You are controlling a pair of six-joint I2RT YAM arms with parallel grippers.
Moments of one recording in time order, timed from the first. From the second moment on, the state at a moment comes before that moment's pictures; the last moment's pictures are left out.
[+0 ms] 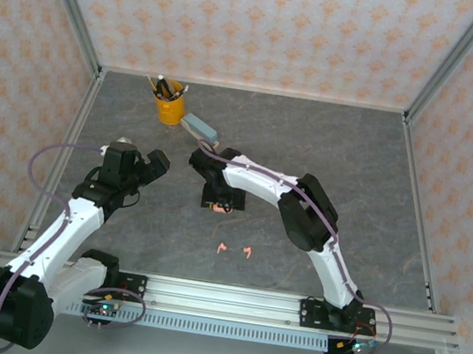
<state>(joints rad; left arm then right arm) -0.11 0.93 0.59 -0.39 -0.02 -0.83 0.92 2.24 1.79 -1.08 0.04 0.86</state>
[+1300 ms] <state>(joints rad) -0.20 0.98 0.44 -0.21 -0.03 -0.86 0.85 2.08 1.60 -0.94 0.01 0.93</state>
